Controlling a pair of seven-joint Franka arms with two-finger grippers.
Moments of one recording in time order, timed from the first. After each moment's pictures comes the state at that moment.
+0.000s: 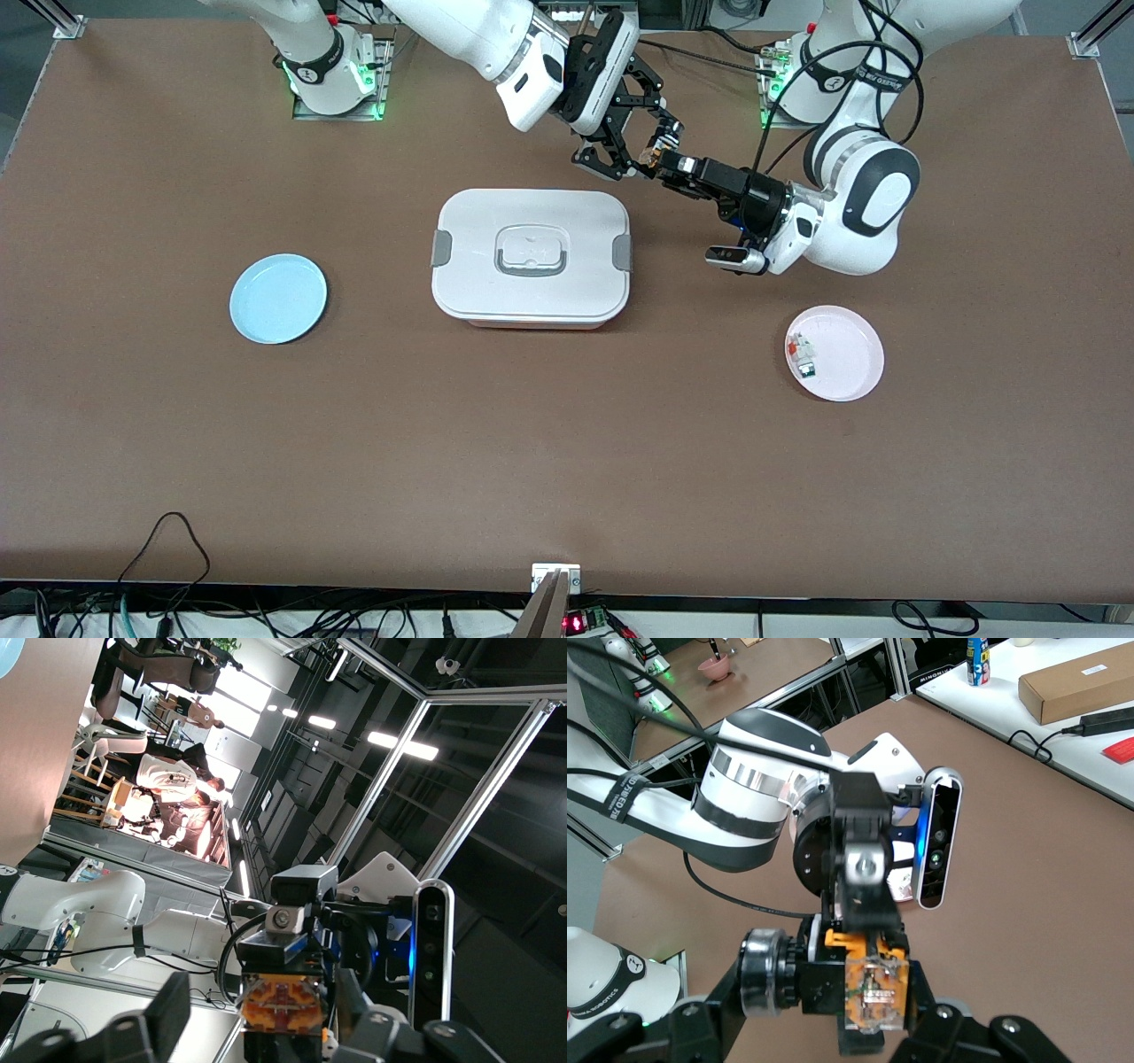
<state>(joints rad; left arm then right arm) 0.03 0.25 -0.30 -2.18 -1.80 1.41 0.44 0.67 0.21 0.26 -1.75 0.73 2.66 -0.62</state>
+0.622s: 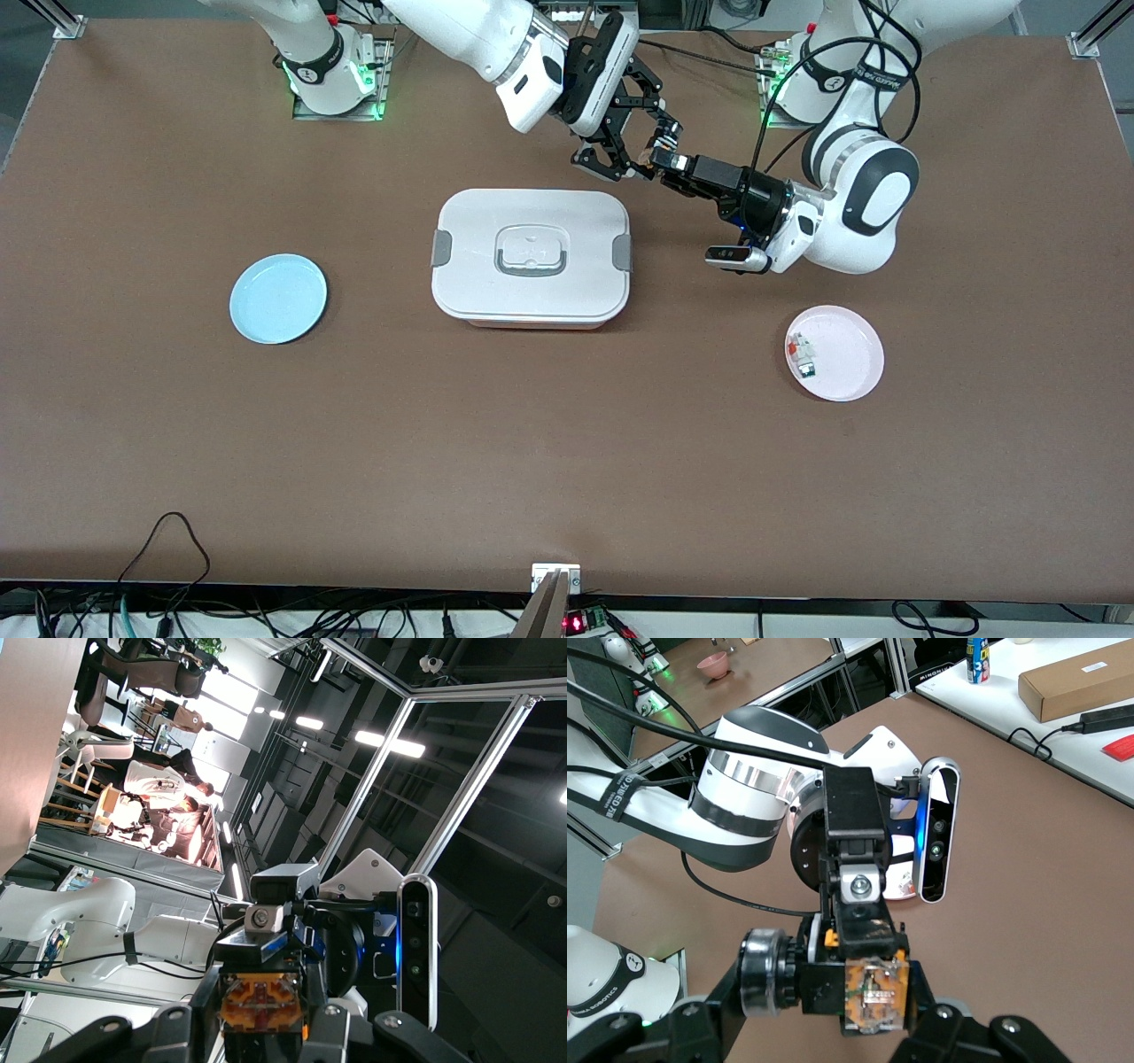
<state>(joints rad) 0.04 0.24 -0.30 -2.18 -1.82 1.40 0.46 0.67 0.20 0.26 -1.75 0.74 2.66 -0.62</state>
